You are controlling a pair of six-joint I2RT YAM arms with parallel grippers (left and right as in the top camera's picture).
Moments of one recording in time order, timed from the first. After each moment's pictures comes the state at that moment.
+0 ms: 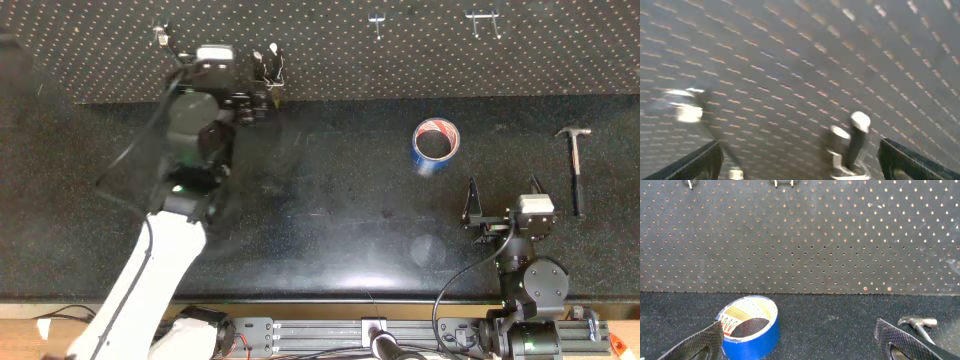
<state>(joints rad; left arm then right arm) -0.22 1.25 0.83 0.15 -0.25 0.02 0.02 0.01 0.01 -0.07 -0.01 0.00</state>
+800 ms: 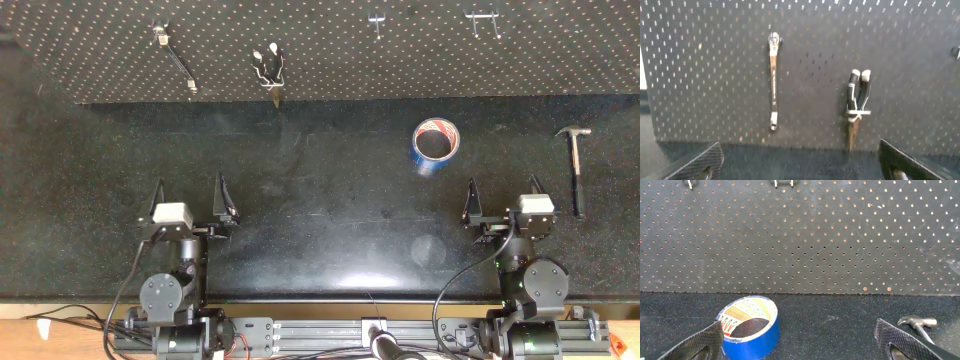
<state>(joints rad) 0.04 0.02 0.01 0.09 0.00 -0.06 0.02 0.01 0.01 -0.07 -0.01 0.00</state>
